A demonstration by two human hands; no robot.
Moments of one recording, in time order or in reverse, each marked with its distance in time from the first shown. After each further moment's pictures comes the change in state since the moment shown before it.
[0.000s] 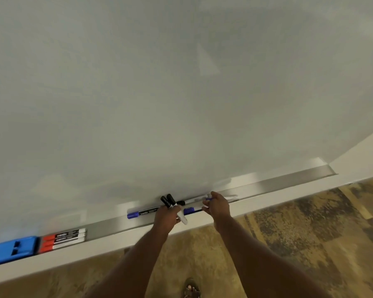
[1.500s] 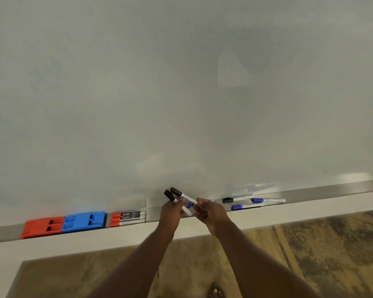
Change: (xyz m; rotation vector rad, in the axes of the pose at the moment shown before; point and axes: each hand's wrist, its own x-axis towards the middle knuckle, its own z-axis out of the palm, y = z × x) left_hand -0.051 0.016 -0.179 -0.097 0.029 0.159; right_hand -0.121 0.060 0.156 0.110 -0.328 0.134
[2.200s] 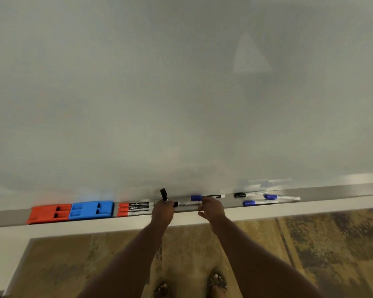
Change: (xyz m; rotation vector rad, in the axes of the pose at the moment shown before) left_hand 0.038 -0.017 -0.060 0.471 0.148 -0.147; right_hand 0.036 0.026 0.030 -0.483 0.009 -0.002
